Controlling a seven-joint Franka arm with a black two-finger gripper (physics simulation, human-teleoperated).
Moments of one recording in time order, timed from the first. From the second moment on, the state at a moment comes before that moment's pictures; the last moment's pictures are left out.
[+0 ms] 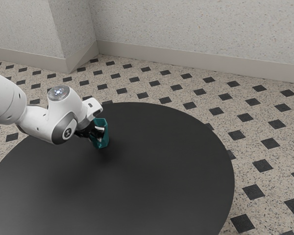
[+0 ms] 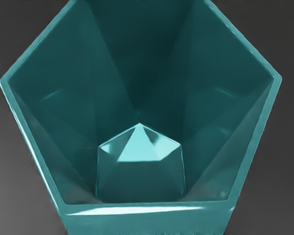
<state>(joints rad) -0.01 0.30 0.16 -2.21 0.11 2.93 -0.31</state>
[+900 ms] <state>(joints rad) -0.01 0.03 0.09 -2.48 0.10 2.93 -0.31</state>
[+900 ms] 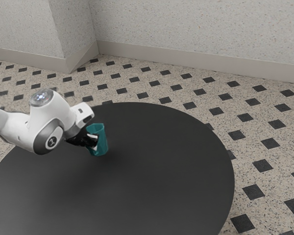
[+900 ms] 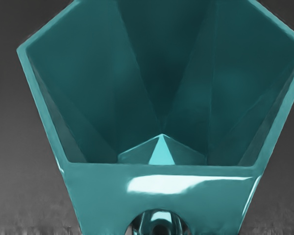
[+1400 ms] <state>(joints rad) 0.10 -0.21 -0.11 -2.75 0.10 2.93 -0.33</state>
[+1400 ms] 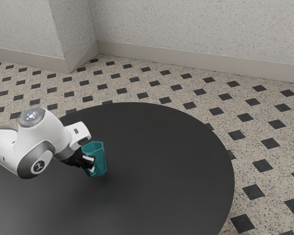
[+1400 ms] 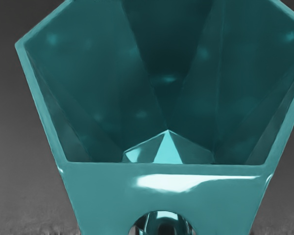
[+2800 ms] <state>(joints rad) 0.14 -0.08 -0.18 -2.70 0.17 3.03 -0.38</state>
